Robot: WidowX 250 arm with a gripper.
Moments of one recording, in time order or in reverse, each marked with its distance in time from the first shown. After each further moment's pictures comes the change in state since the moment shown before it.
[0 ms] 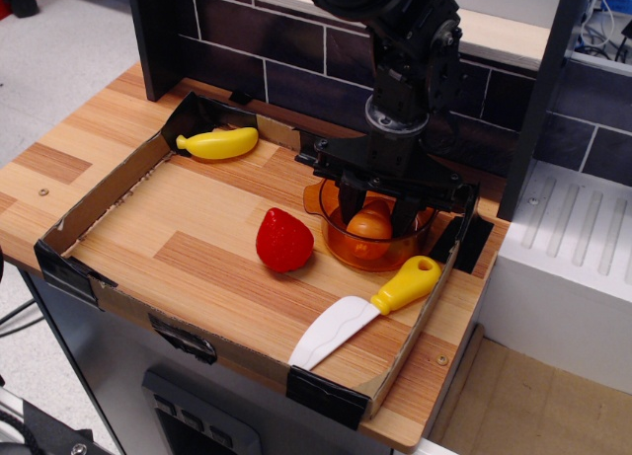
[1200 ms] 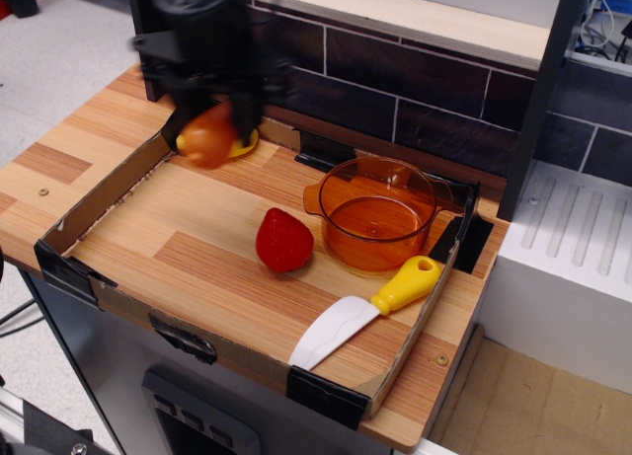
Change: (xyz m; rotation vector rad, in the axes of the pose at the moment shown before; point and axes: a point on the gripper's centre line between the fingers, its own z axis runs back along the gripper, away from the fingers) arm -0.017 0.121 0.070 -0.036 -0.122 0.010
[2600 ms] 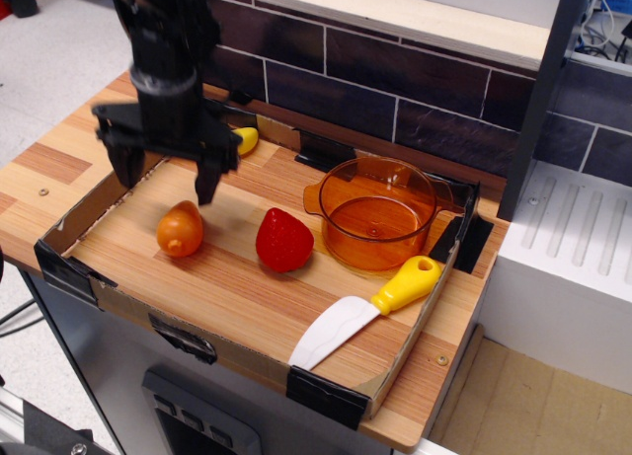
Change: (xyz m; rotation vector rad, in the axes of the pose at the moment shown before) arm -0.010 0.031 -0.046 0.152 0.097 0.096
